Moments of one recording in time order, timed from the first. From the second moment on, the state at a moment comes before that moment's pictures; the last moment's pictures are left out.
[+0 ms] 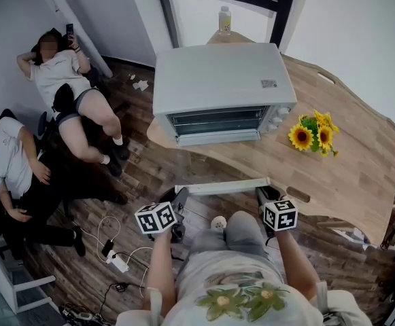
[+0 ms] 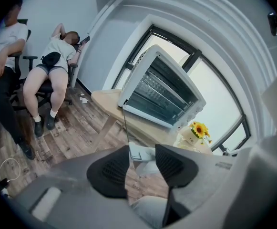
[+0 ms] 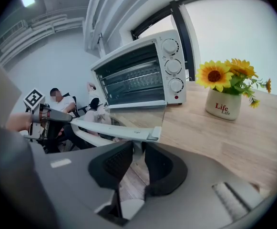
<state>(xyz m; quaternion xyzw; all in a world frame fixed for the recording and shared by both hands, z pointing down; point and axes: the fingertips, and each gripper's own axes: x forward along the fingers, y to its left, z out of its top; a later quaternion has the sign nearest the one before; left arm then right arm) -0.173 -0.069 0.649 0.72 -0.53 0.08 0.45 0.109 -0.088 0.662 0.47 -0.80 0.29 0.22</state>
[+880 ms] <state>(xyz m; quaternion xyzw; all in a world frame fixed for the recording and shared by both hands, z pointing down) -0.176 -0.080 0.614 0.75 -0.54 0.10 0.37 0.109 -0.093 0.633 0.49 -0.80 0.28 0.21</state>
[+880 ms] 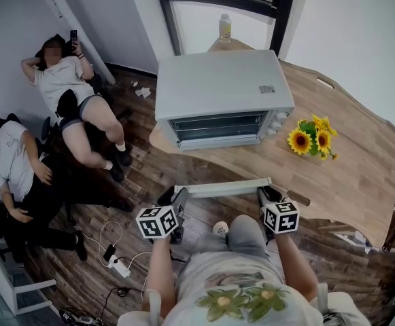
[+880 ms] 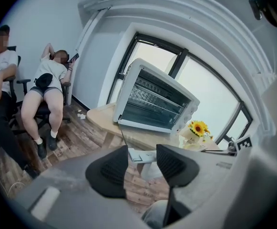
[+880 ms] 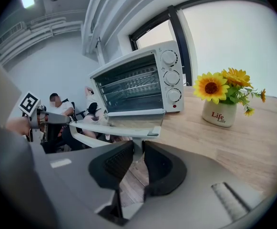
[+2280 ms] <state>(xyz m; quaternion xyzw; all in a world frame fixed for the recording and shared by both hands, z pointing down) -0.157 -0.086 0.592 0.76 -0.54 0.11 0.34 0.107 -0.107 0.586 0.50 -0.81 0.26 0.17</state>
